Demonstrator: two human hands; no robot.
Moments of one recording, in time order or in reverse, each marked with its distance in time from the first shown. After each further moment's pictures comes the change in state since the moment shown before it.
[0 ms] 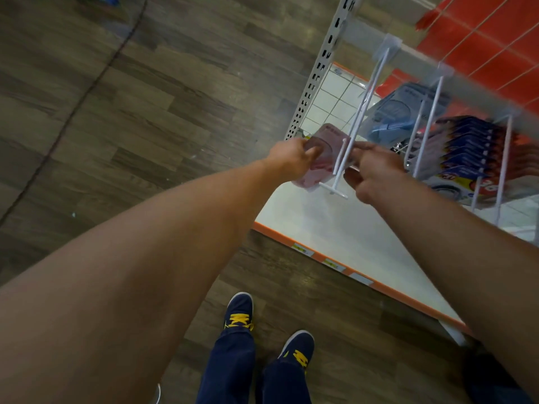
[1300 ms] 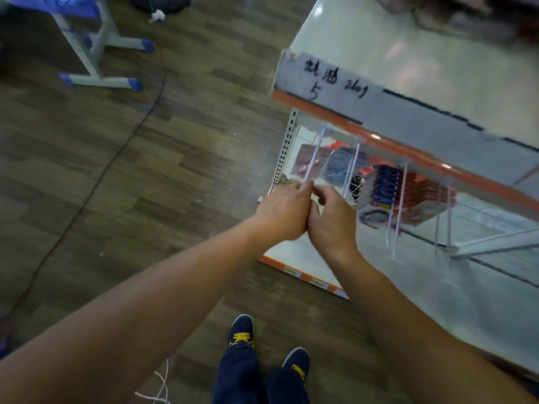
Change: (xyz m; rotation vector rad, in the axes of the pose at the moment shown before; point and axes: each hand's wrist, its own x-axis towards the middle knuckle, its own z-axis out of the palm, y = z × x) left_hand -0.170 0.101 -0.055 0.407 0.051 0.334; right_hand -0.192 -0.034 -0.060 -0.684 -0.075 -0.737
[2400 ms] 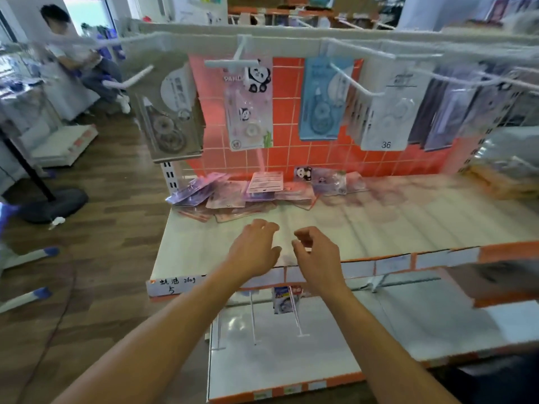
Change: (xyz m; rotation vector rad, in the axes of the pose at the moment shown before) left_hand 0.026 0.208 -0.157 0.222 0.159 0.394; right_hand -0.026 -0.042 -0.258 0.148 0.520 0.032
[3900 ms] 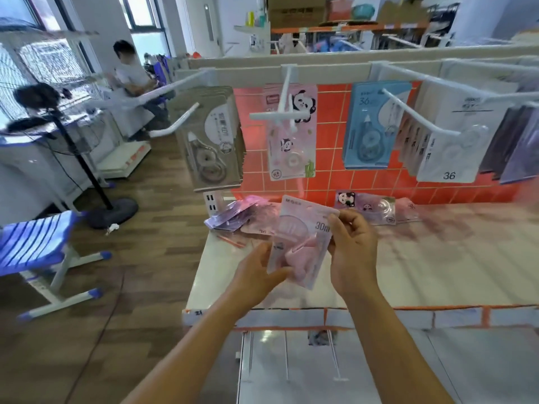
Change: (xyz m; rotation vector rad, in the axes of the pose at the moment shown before) left_hand -0.007 -0.044 -0.023 -0.876 0.164 -0.222; right_hand 0.070 -0.057 0.006 1.049 0.113 0.083
